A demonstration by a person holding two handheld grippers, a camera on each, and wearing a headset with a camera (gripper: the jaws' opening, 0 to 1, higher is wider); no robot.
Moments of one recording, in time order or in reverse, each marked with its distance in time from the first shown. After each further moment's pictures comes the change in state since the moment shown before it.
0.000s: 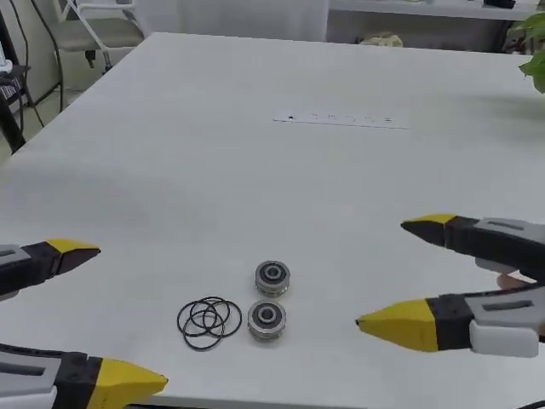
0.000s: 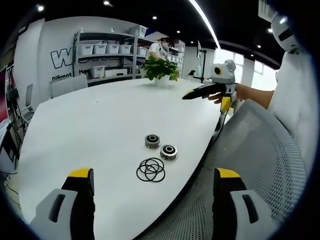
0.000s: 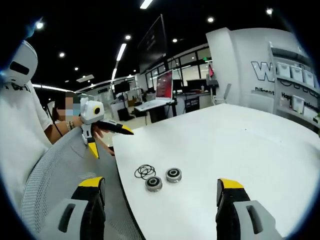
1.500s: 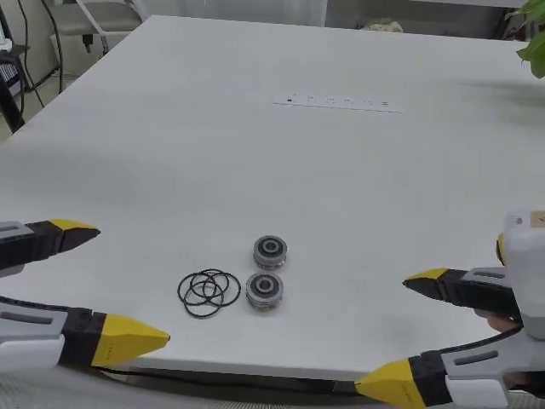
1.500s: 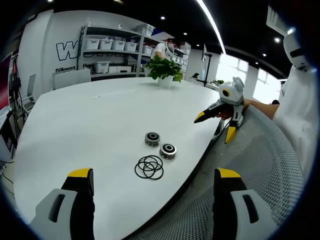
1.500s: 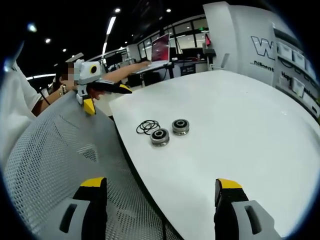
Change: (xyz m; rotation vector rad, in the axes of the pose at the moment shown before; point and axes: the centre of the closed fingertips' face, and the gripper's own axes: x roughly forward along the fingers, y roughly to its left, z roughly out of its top) left arm -0.001 -0.002 -0.004 -0.071 0.003 -0.001; right arm -0.002 0.020 -0.079 0.042 0.274 -0.035
